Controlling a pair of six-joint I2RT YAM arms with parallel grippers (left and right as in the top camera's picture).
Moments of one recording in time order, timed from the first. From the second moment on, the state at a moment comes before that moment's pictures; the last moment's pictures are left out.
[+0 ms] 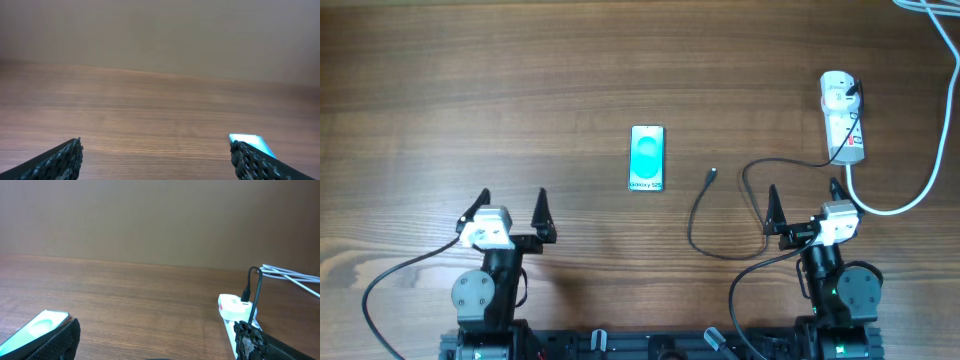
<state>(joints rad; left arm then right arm) 0.02 0.01 0.01 -0.05 0.11 -0.14 0.03 0.01 0.01 0.00 -0.07 -0.04</state>
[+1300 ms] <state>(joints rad) 0.02 0.64 0.74 -0.47 0.56 -0.22 0.03 0.01 0.01 0.00 -0.07 -0.04</state>
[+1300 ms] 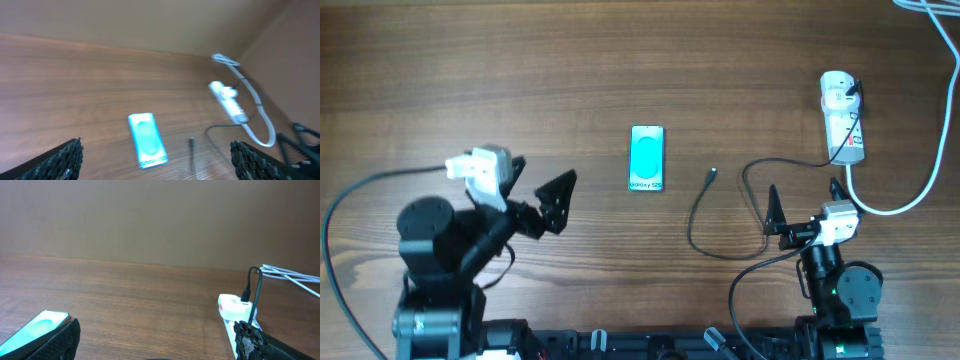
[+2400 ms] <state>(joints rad) 0.01 1.26 1.30 -1.04 0.56 -0.33 0.03 0.01 0.01 0.00 -0.07 -0.04</state>
